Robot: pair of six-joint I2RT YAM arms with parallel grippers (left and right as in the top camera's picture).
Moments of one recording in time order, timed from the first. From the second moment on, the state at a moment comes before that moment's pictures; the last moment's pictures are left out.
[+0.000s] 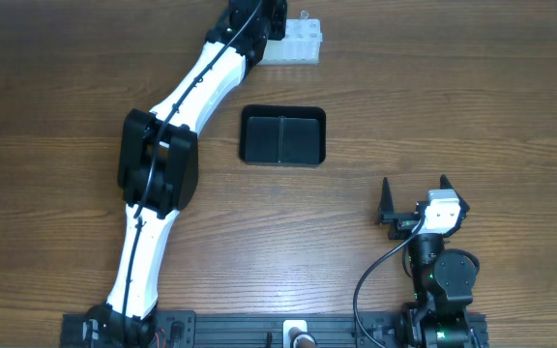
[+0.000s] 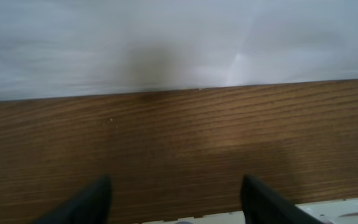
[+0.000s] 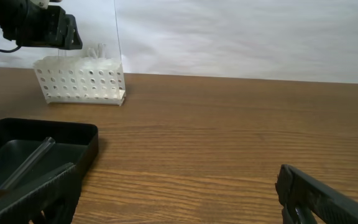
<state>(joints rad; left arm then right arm) -0.41 2.45 2.13 -0.31 -0.27 -0.19 0.04 0.01 0.01 -0.07 0.01 -0.03</state>
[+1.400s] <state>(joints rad) -0.41 2.47 2.21 -0.41 -0.27 -0.21 0.04 0.01 0.01 -0.07 0.01 -0.03</state>
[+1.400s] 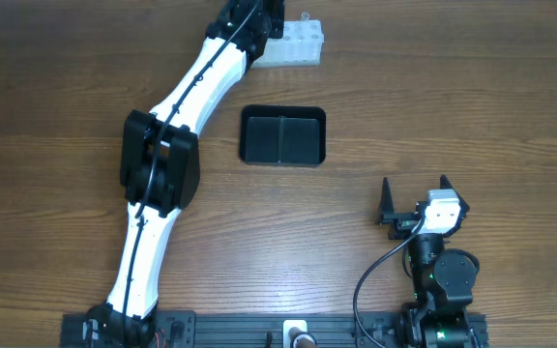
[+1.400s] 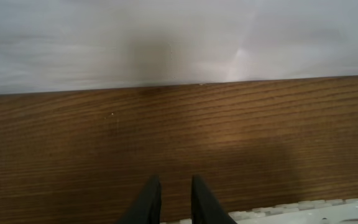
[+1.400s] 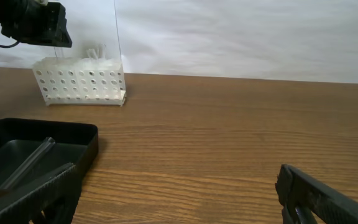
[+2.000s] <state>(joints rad) -0.41 2.38 2.21 -0.42 -0.27 -0.21 0.04 0.01 0.01 -0.07 0.01 -0.03</state>
